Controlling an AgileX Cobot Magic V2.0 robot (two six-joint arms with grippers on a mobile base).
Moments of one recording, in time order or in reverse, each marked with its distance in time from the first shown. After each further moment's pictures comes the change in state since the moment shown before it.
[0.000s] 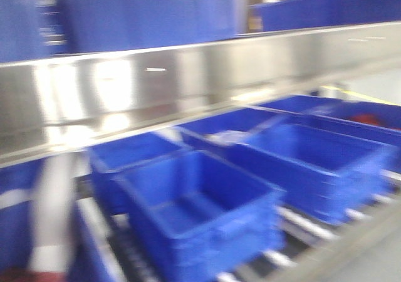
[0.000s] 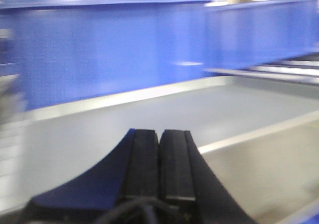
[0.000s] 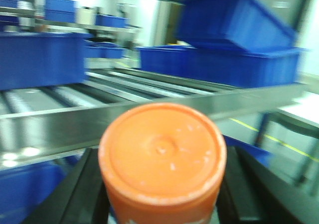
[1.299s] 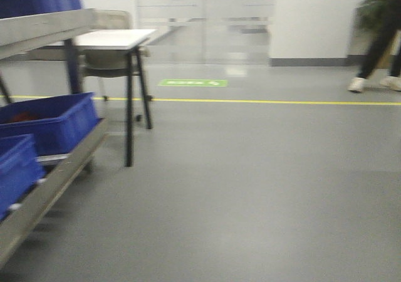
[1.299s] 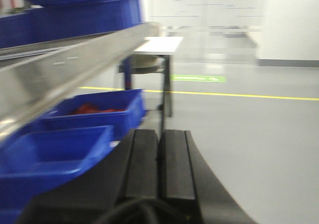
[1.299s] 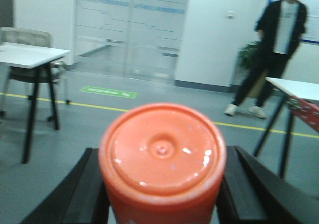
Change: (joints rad) left arm 0.000 0.000 0.000 0.000 0.000 0.000; right arm 0.000 0.000 0.000 -0.002 0.000 0.000
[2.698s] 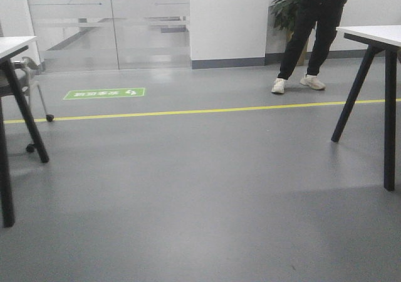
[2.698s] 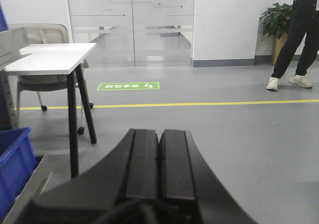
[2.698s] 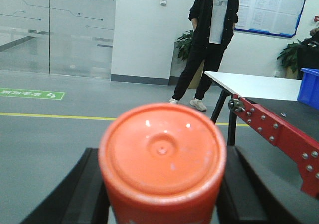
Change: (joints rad) left arm 0.000 0.000 0.000 0.000 -0.002 0.000; right arm -0.002 -0.002 0.000 0.000 0.000 0.000
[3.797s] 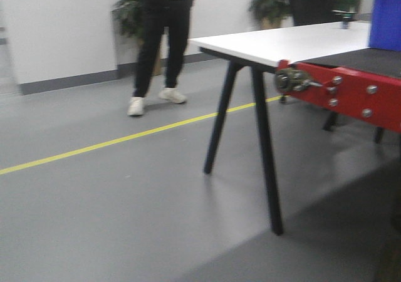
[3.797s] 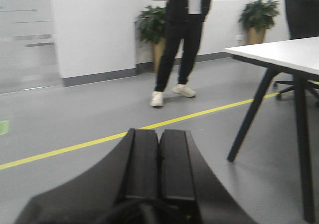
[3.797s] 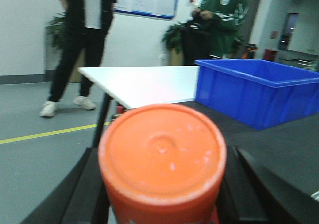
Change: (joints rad) left arm 0.000 0.000 0.000 -0.002 -0.003 0.000; right arm 0.000 0.000 0.000 0.000 0.000 0.000
